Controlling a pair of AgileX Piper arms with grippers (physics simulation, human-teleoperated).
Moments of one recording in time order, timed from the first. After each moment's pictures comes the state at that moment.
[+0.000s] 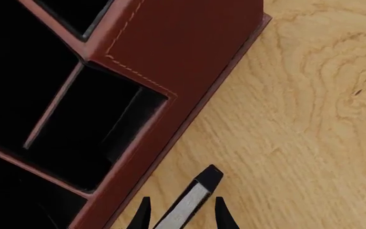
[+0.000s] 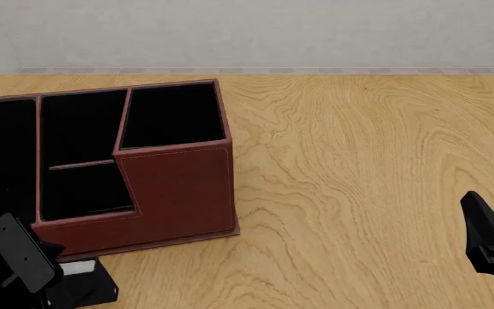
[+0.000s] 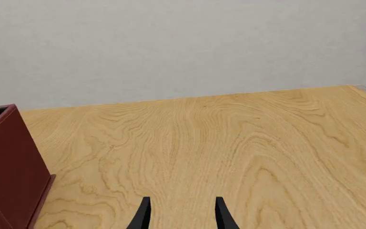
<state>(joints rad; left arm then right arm) -0.31 0.65 -0.25 0.57 0.49 -0.02 0.21 0.00 -0.14 0.08</state>
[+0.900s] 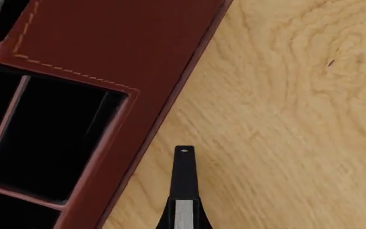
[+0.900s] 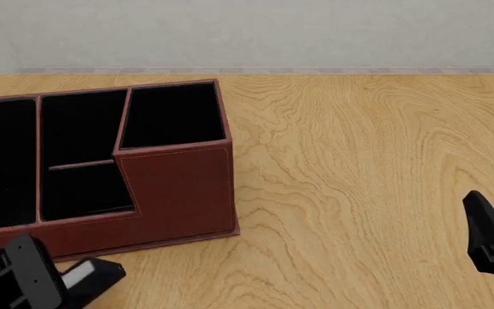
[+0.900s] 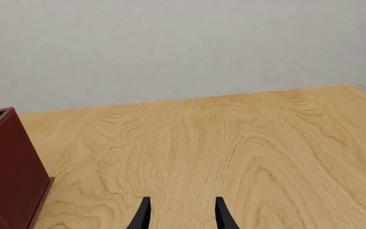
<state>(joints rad) -0.41 0.65 -0.21 0.60 0.50 -0.03 0.20 0.00 -0.14 0.09</state>
